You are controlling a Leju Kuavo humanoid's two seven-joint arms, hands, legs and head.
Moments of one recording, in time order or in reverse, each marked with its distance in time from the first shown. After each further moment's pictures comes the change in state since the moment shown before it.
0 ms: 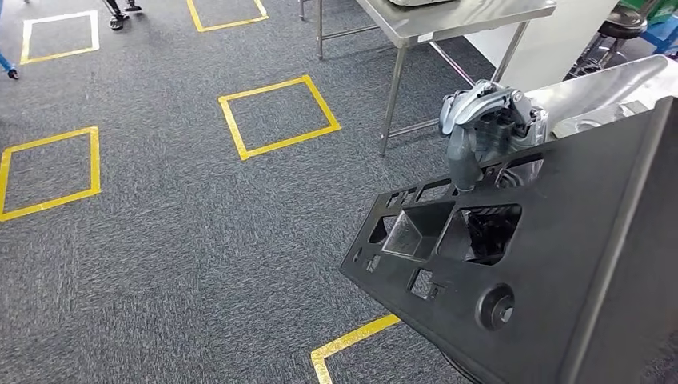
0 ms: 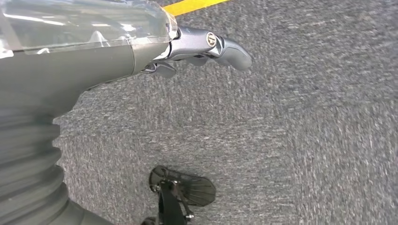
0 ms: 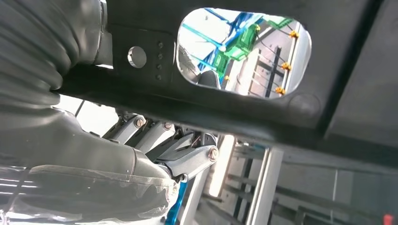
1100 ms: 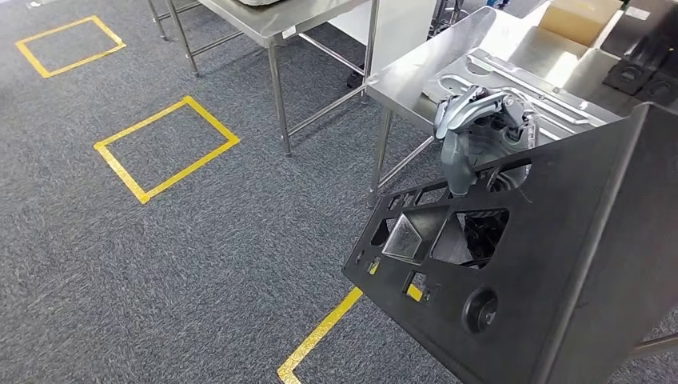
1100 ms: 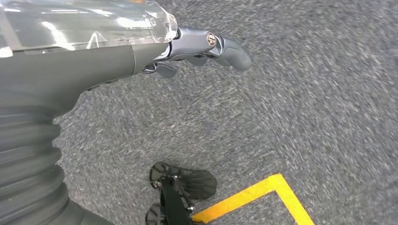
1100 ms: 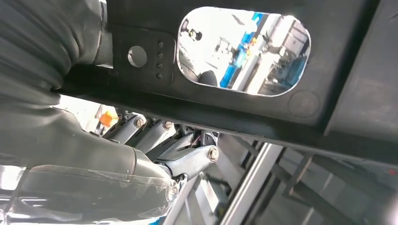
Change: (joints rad) left arm -0.006 -0.007 -0.027 0.000 -0.010 -0.012 -0.004; right arm 0.001 -0.005 0.011 0.006 0.010 -0.003 -0.005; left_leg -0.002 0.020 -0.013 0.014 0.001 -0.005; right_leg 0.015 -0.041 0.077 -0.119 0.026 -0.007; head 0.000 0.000
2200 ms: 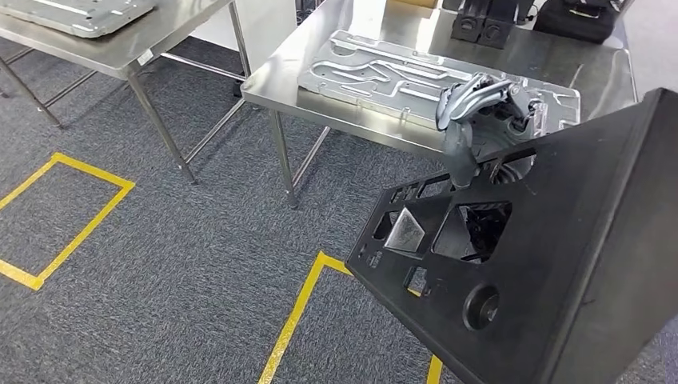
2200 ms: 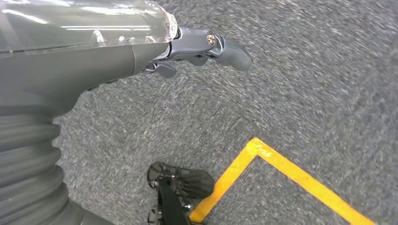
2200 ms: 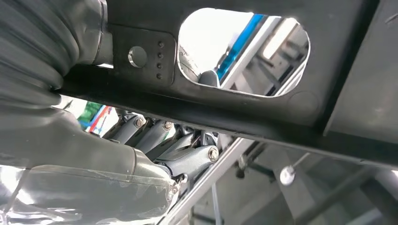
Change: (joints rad) left arm -0.007 -0.013 -0.009 0.000 0.000 0.020 0.004; right arm -0.034 -0.006 0.004 -0.003 0.008 -0.007 0.009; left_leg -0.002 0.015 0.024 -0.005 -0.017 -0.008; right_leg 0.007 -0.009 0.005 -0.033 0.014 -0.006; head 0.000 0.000
